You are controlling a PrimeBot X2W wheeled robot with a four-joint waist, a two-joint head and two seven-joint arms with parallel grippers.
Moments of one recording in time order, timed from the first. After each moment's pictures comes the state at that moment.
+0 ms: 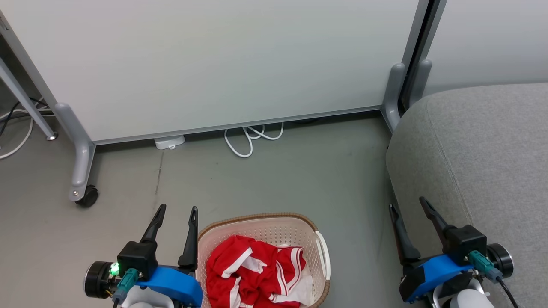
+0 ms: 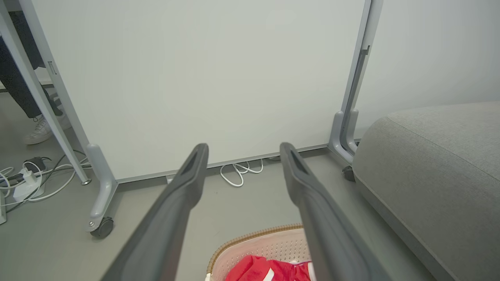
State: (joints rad) left arm -0.11 0.06 -0.11 0.40 -0.10 -0.12 -0.26; right arm -0.15 -0.05 0.03 0.36 0.01 0.13 -0.22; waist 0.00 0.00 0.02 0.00
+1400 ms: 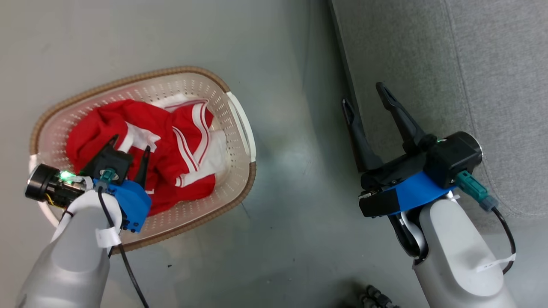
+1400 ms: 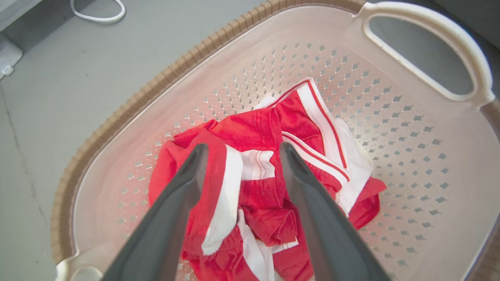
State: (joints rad) left arm -0.66 0.29 -0.36 0.96 -0.01 -0.11 -0.23; right arm -0.48 -0.05 0.23 0.24 0.13 0.13 -0.26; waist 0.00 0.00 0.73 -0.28
